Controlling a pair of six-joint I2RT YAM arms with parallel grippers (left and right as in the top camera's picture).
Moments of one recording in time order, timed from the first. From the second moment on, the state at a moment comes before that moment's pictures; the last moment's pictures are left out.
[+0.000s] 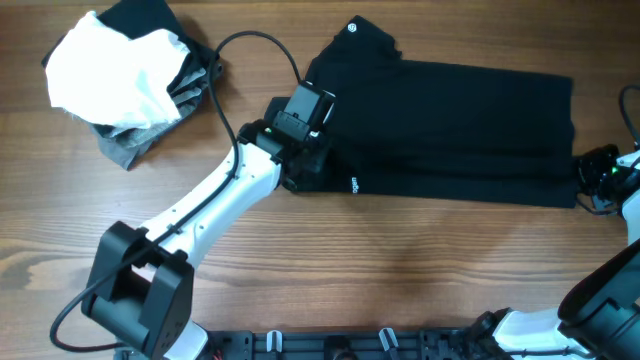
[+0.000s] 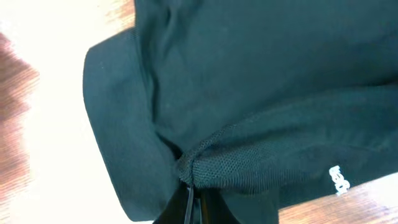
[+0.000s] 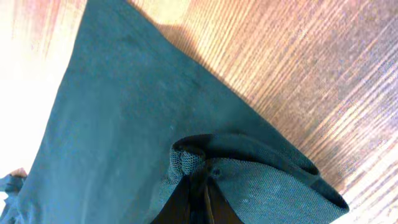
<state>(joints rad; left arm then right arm) -0.57 1.72 1.24 -0.60 -0.16 -0.11 -0.74 1.64 0.99 -0.39 -0.35 0.47</state>
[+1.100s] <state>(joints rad) -0.54 1.89 1.21 -0.48 -0.06 -0.04 -0.71 1.64 0.99 -0.71 -0.43 0.33</state>
